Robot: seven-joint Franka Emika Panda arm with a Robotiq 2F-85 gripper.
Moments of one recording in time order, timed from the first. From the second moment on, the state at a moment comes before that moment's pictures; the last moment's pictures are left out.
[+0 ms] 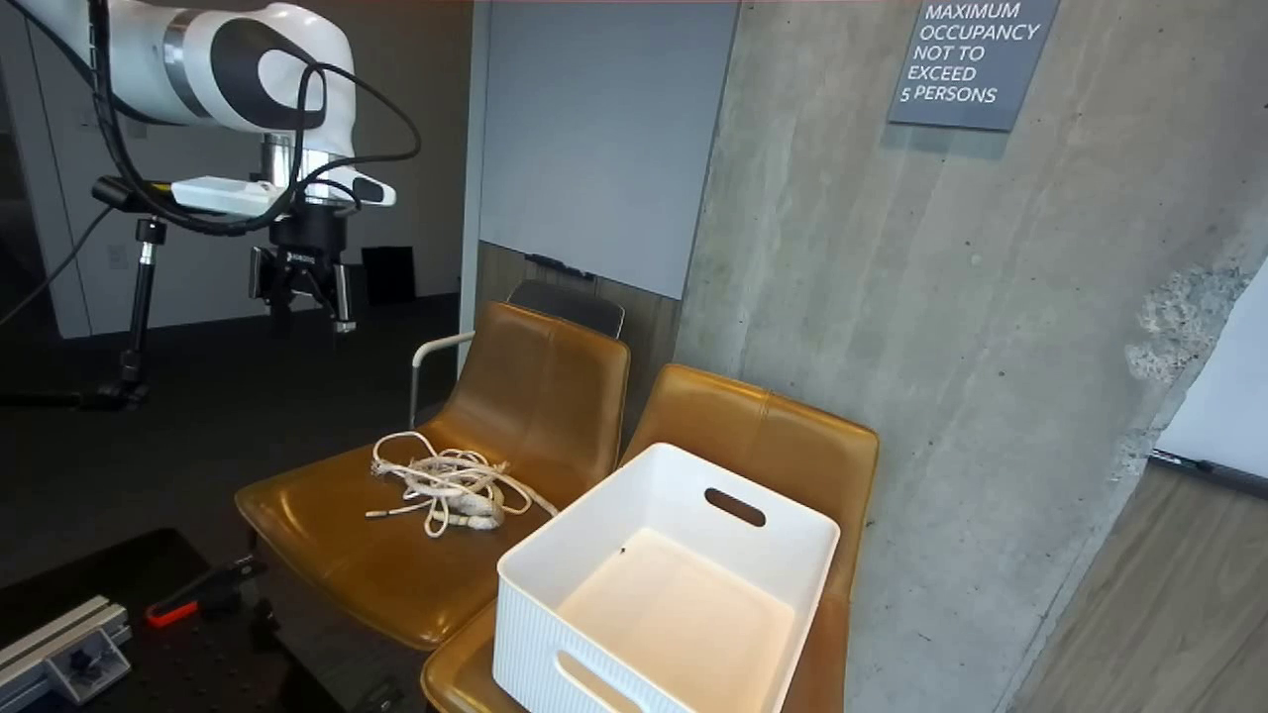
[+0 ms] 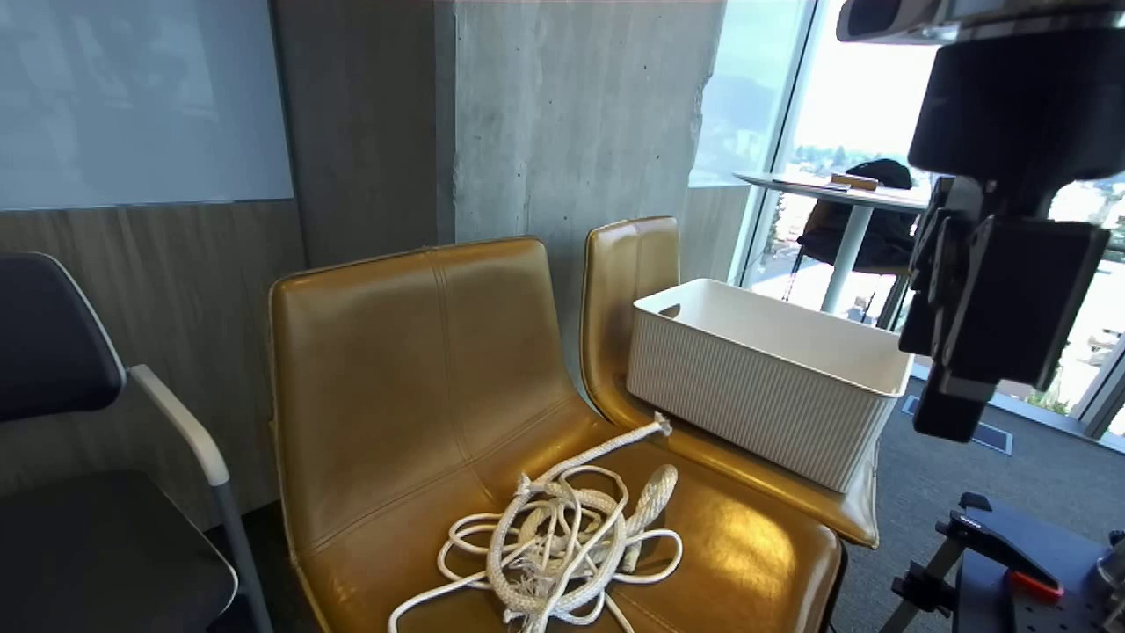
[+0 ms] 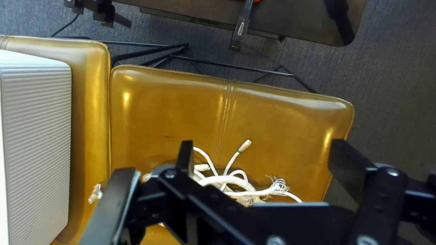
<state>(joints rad) 0.14 -0.11 0.23 -2.27 -0.04 2.06 0.15</state>
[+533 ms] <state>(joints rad) 0.17 0.02 0.23 -2.13 -0.27 2.16 0.14</state>
